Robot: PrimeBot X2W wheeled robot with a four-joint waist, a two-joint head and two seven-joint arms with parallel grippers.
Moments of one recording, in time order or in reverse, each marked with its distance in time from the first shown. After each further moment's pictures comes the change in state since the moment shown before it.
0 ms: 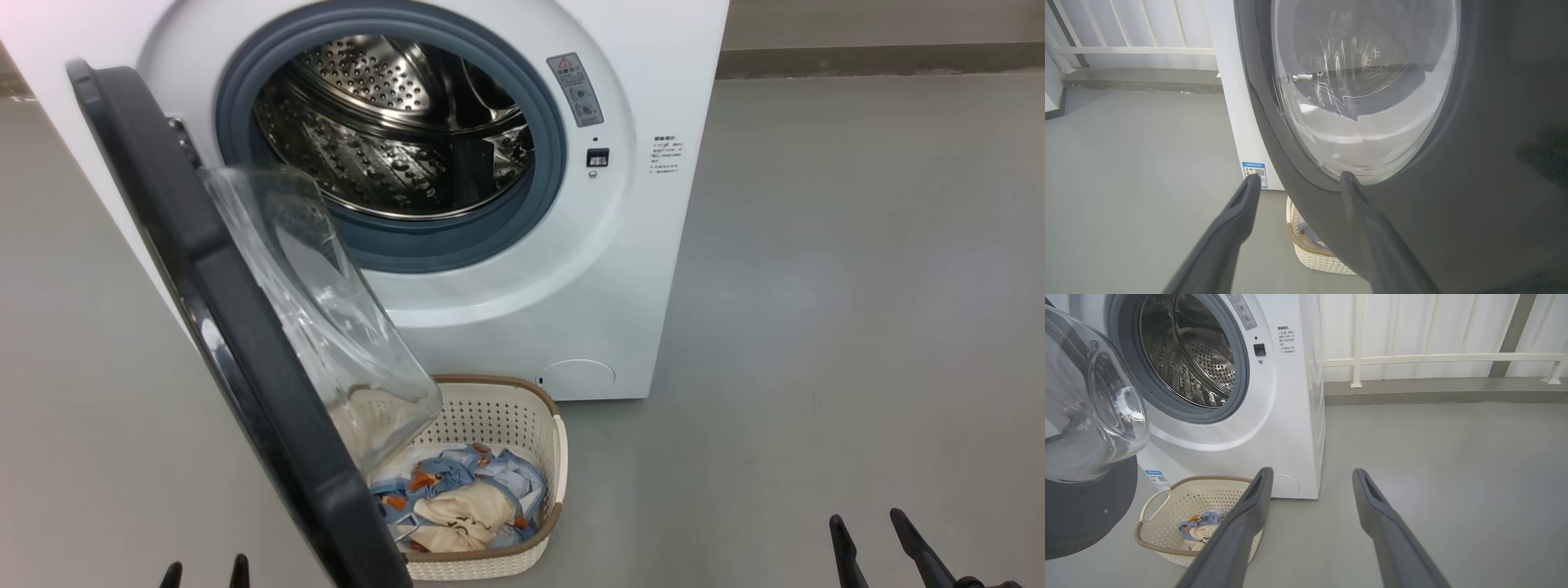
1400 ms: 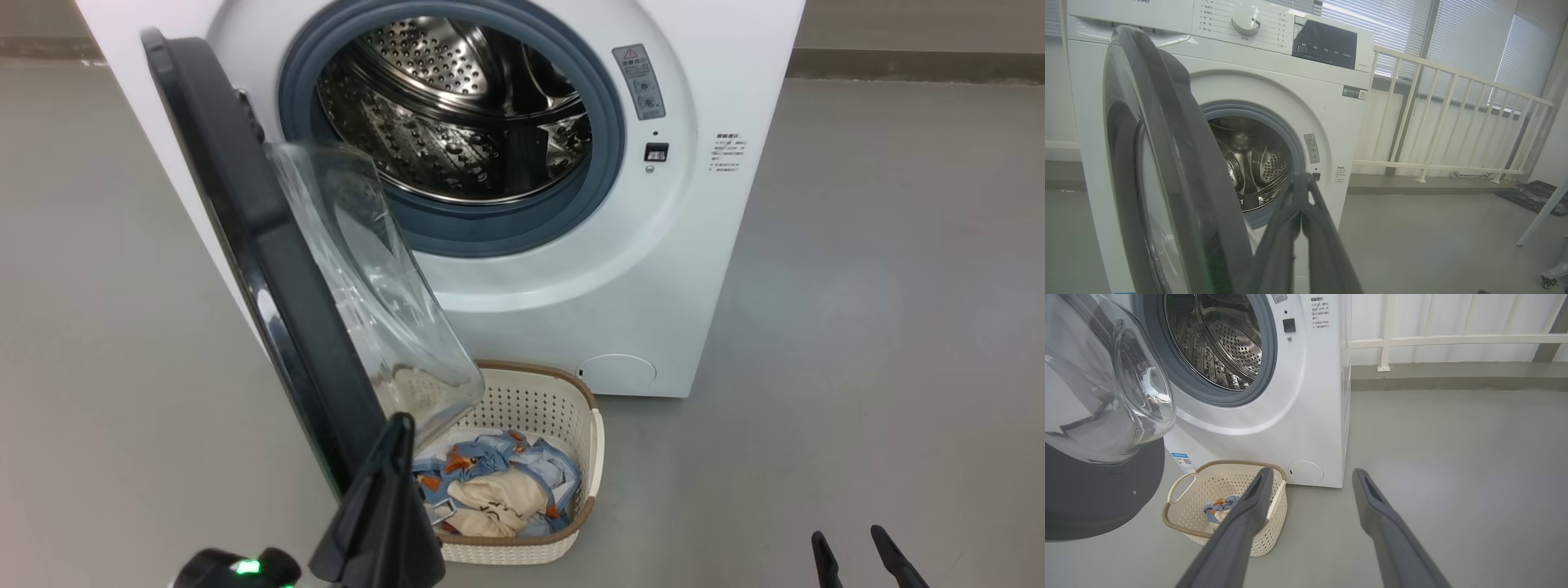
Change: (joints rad) left arm -0.040 0.010 -0.424 -0.679 -0.070 0.078 0.218; right arm 0.010 0.023 0.017 0.029 -0.004 0.000 0.000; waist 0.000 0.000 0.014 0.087
